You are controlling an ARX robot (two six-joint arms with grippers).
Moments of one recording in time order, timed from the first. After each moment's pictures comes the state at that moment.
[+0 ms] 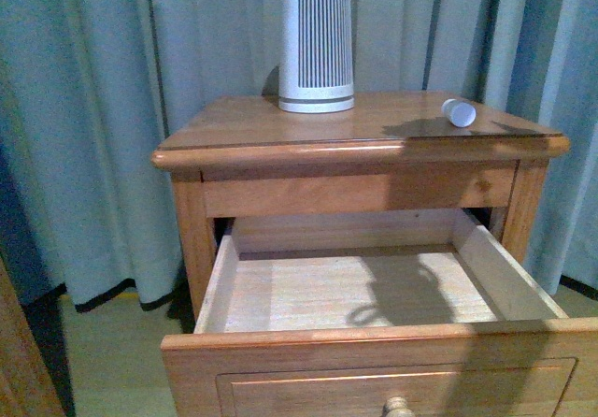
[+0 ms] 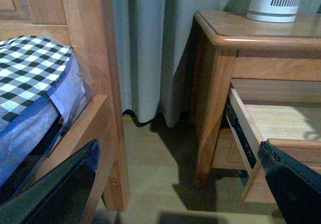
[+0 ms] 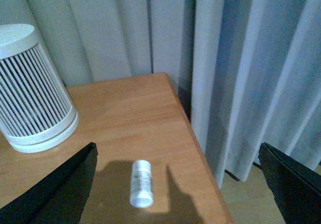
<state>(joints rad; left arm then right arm) 0.00 0.00 0.01 -0.01 0.00 0.00 0.08 1.65 1.48 0.08 0.31 0.11</state>
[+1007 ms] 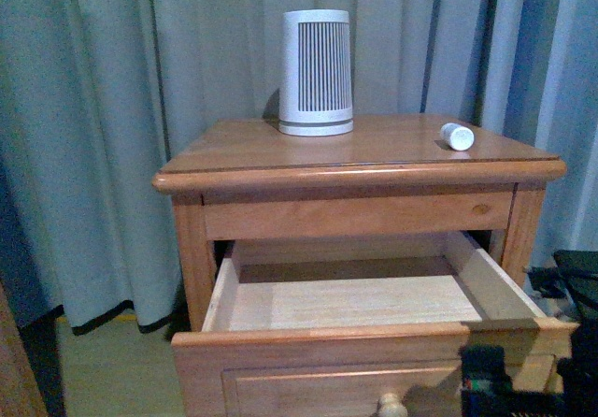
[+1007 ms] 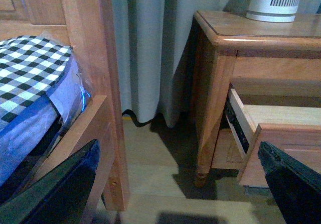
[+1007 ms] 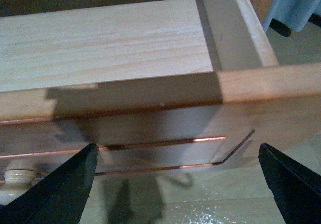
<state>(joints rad) 0.00 0.00 0.01 -0.01 0.00 0.00 0.23 1.91 0.58 0.85 0.25 0.22</state>
